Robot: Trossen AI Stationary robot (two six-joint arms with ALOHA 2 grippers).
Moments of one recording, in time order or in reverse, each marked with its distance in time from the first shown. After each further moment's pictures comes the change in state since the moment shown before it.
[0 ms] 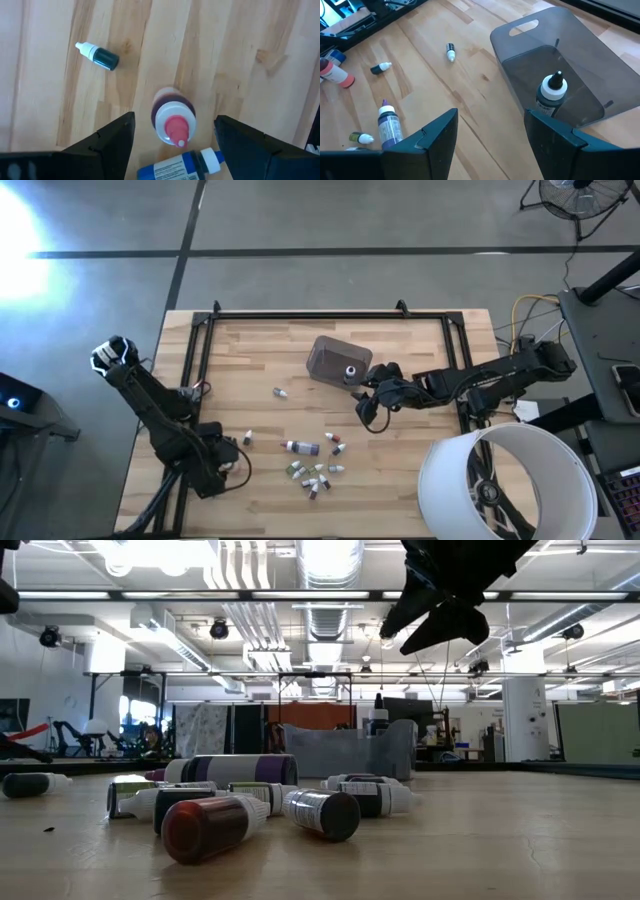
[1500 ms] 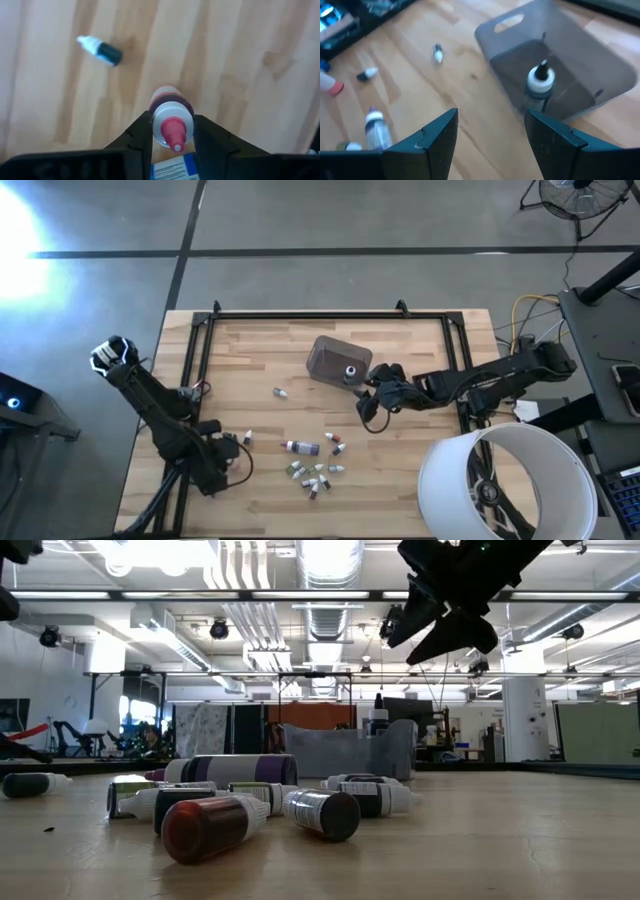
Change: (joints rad) left arm 0.025 -0.001 -0.018 -0.014 0.016 -0.038; right arm 0.000 -0.003 -0.042 0.016 0.053 0.073
